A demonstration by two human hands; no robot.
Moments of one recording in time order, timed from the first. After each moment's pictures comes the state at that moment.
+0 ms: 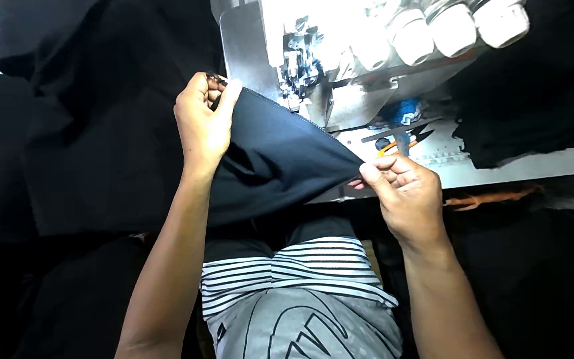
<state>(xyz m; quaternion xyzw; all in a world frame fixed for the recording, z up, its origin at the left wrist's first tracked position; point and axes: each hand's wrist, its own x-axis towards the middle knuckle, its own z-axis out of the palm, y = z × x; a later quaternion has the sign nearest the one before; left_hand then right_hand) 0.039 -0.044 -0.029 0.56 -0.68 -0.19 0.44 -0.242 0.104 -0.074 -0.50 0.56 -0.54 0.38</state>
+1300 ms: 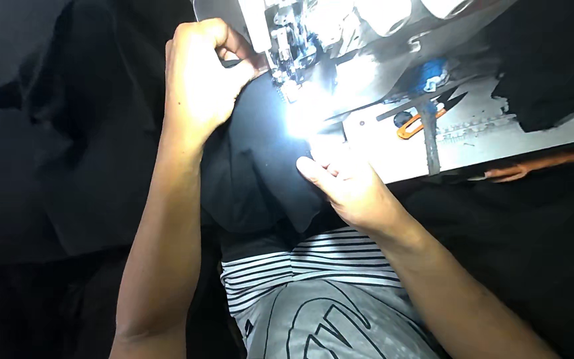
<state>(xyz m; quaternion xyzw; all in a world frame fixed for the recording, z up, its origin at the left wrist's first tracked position) 0.019 -0.091 0.017 0.53 -0.80 -0.18 0.21 -0.167 0.078 -0.055 -0.50 0.45 -0.48 0.56</state>
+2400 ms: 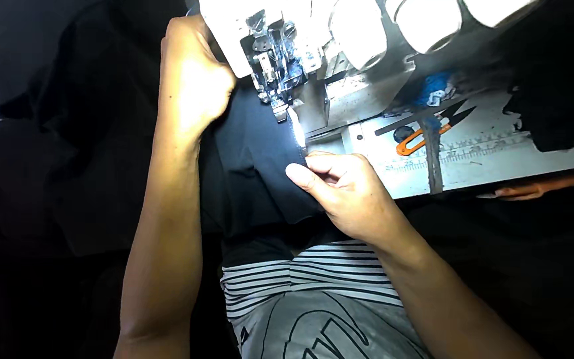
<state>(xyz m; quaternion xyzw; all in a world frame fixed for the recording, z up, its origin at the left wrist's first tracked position) 0.000 -0.107 0.020 0.51 -0.80 -0.19 0.26 -0.179 0.062 -0.052 -0.53 0.49 -0.48 0.50</state>
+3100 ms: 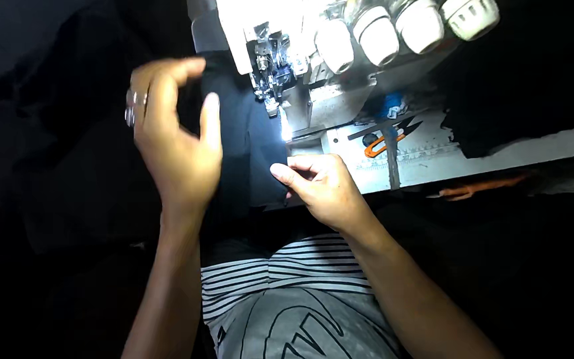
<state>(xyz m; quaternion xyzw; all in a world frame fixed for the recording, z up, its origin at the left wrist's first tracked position) 0.017 0.000 0.017 0.53 -0.77 -0.06 0.36 -0.176 0.072 -0.048 -0.53 0.50 -0.46 0.50</state>
